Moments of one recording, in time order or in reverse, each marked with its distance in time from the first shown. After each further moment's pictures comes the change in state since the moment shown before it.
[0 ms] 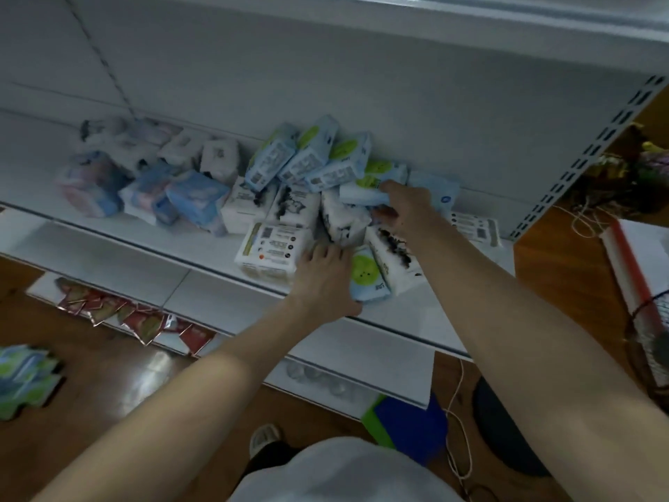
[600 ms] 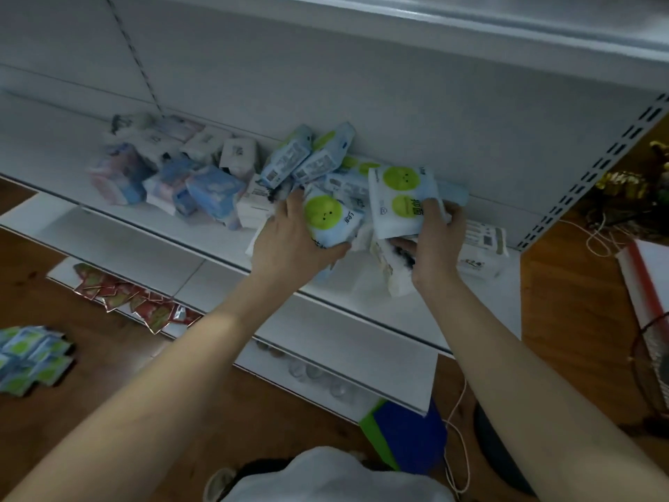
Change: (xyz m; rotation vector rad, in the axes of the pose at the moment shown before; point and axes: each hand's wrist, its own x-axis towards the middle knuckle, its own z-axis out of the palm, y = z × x) left_hand -0.018 -0.024 -0.052 -0.392 0.408 -0.335; right_hand -0.061 0.039 -0.042 0.271 0.026 -0.340
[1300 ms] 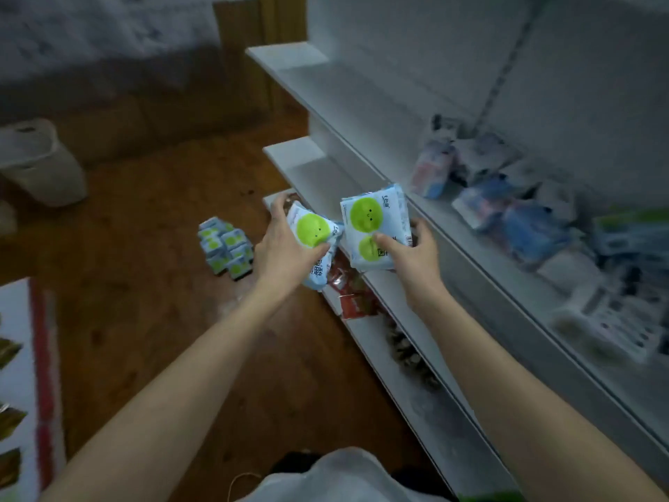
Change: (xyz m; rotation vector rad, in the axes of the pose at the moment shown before) left_hand -0.137 -0.357 -0.229 -0.094 0.421 -0.652; right_hand -0.265 0.191 0.312 -0.449 -0.852 0.036
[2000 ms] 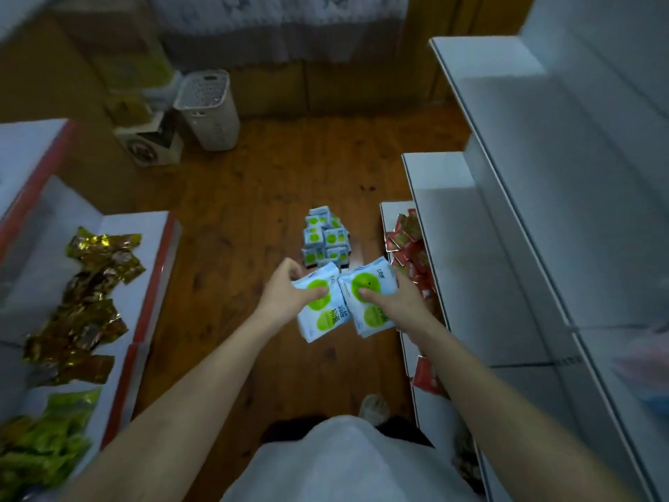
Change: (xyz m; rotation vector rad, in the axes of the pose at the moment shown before) left_hand 0.160 -0.198 -0.027 -0.236 0.079 -0.614; right_hand 0.211 0.107 0.250 -0.328 -0.765 0.288
